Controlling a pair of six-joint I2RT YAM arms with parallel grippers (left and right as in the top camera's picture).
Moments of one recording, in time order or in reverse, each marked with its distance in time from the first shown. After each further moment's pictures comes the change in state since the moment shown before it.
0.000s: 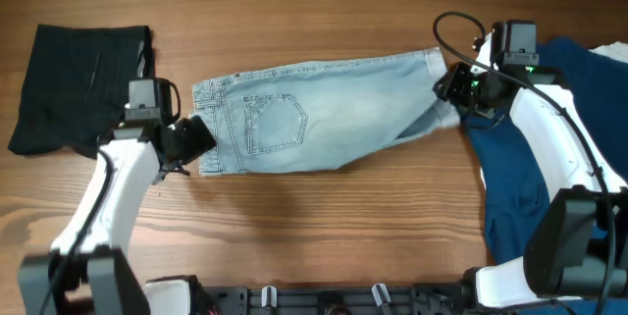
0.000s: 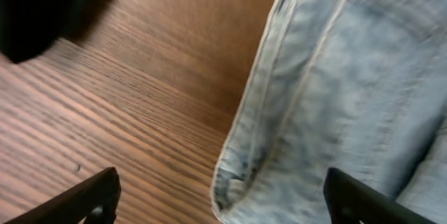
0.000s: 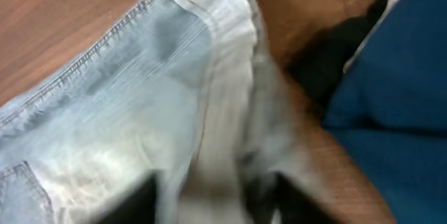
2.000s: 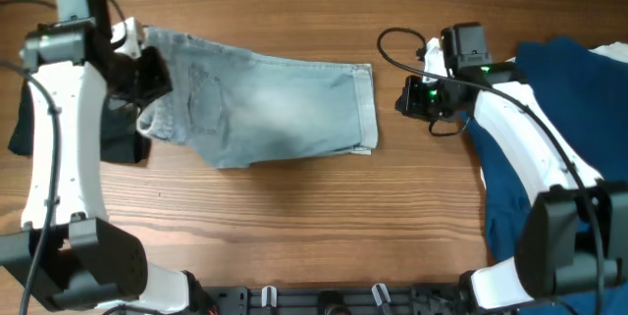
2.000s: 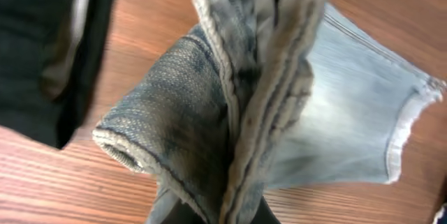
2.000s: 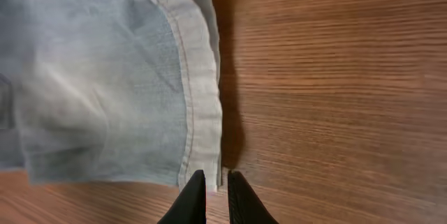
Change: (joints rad) left arm 0.078 0.201 0.725 -0.490 0.229 0.276; right arm 0.187 0.011 0.013 -0.050 -0.114 -0.095
